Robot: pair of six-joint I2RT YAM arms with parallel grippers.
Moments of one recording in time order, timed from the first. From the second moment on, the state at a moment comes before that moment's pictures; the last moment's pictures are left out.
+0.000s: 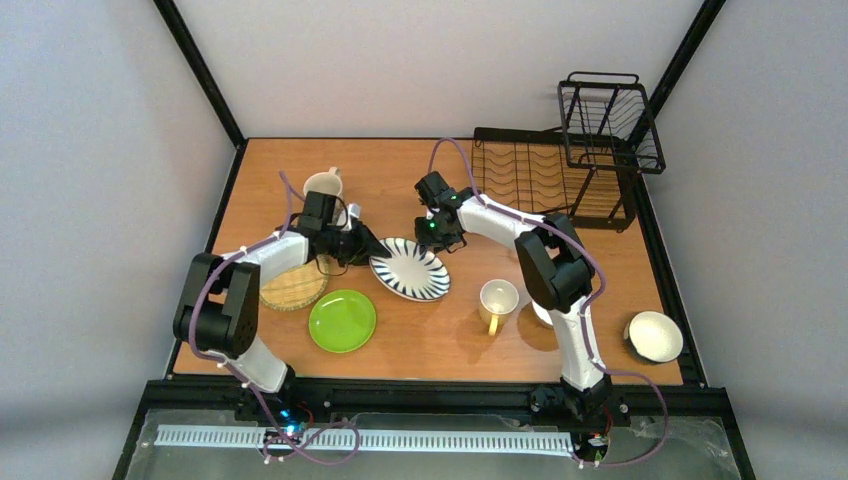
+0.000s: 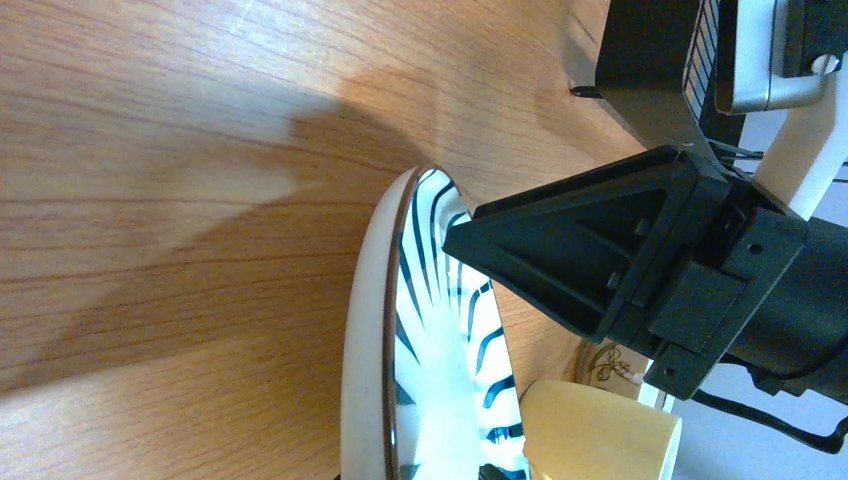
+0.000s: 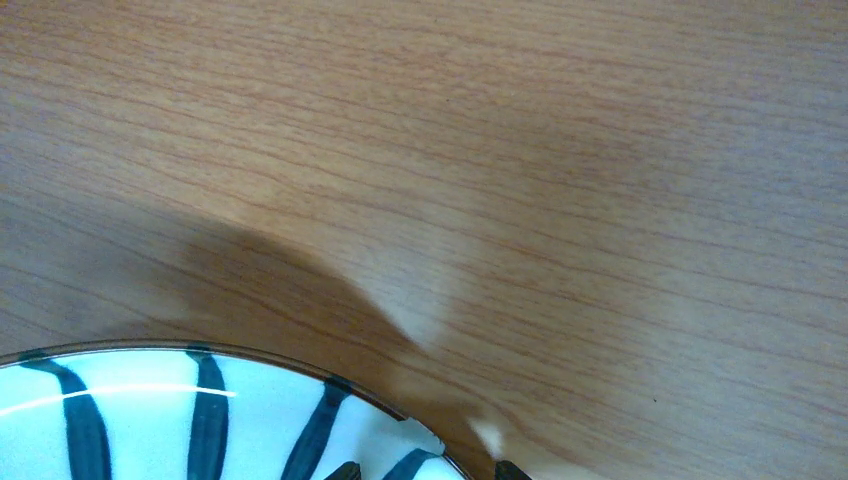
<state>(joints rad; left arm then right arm) -0.23 1.60 0.87 -0.21 0.68 -0.73 0.66 2.16 1.63 -0.63 -0.12 0.46</state>
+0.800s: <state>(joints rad) -0.24 1.65 0.86 -0.21 0.68 -0.76 0.66 2.16 1.63 -0.63 -0.12 0.47</state>
